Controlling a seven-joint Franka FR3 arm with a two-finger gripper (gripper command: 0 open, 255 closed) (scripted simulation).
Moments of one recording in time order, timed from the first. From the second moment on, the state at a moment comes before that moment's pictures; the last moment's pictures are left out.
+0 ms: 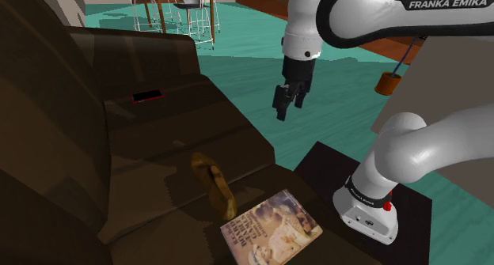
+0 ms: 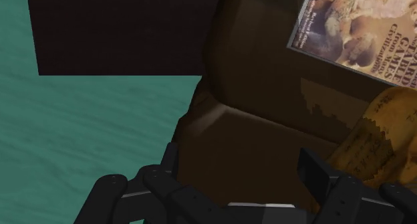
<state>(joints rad) 0.03 -0.76 0.28 -2.48 0.23 1.67 0.25</state>
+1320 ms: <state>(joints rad) -0.09 -0.15 0.81 -2.20 0.18 2.11 1.02</state>
